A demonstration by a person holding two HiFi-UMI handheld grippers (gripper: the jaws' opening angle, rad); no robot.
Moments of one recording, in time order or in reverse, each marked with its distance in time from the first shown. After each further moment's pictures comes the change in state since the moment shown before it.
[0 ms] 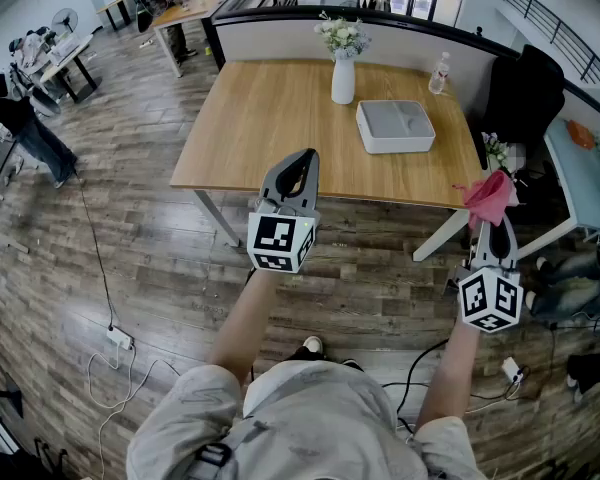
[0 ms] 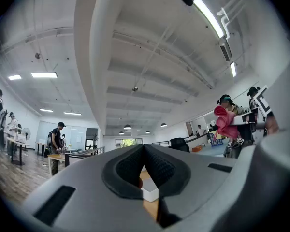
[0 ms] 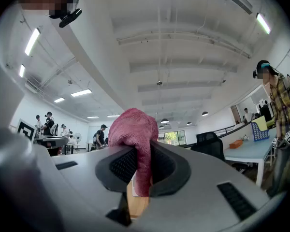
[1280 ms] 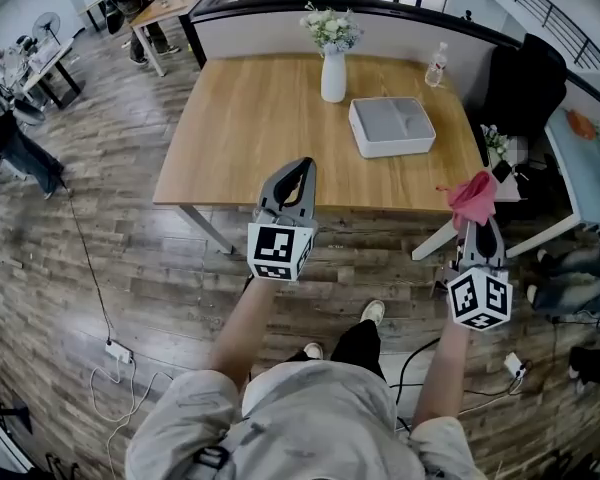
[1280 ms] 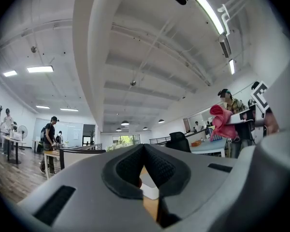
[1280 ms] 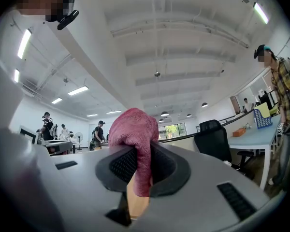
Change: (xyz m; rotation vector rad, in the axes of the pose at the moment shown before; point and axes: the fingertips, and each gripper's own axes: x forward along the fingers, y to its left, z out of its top) left arm 0.052 0.015 -0.061 0.006 0.041 -0.040; right arm 0.058 0.008 -0.061 0.062 0.073 -0.001
